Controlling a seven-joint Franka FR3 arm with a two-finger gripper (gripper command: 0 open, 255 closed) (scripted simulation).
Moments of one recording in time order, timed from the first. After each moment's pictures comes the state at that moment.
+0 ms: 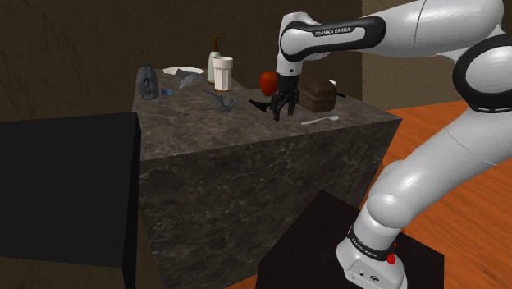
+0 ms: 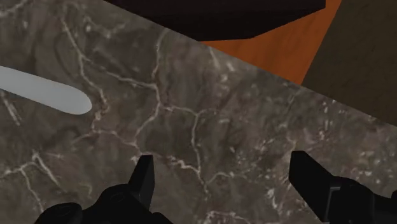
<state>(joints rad) -0.05 -0.36 -0.08 -2.14 -0.02 1.72 -0.08</state>
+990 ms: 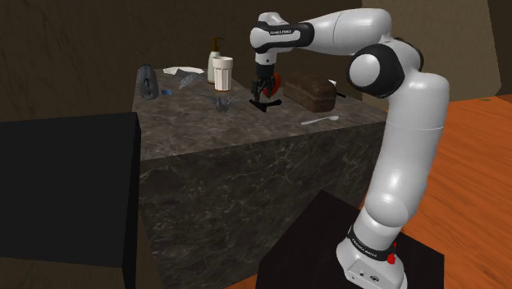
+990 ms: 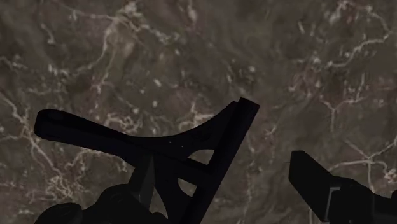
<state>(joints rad) -0.10 0.21 -0.16 -1.50 0.00 1.70 -0.30</state>
